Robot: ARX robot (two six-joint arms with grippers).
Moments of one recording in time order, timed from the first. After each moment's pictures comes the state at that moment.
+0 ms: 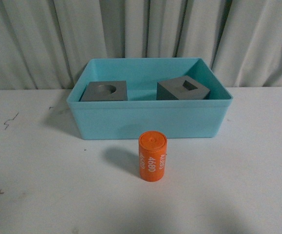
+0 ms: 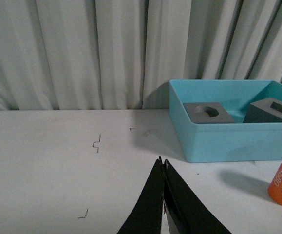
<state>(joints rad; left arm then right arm) 0.00 0.01 0.01 0.00 0.00 -0.01 0.00 0.00 0.01 0.00 0.00 0.01</state>
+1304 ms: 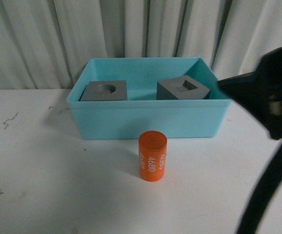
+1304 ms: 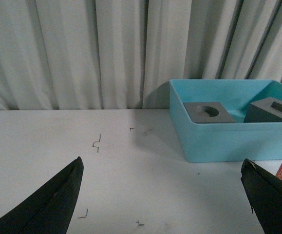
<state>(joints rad) 0.00 0.01 0.01 0.00 0.00 -0.01 0.28 1.38 0.69 0.28 -0.26 -0.26</state>
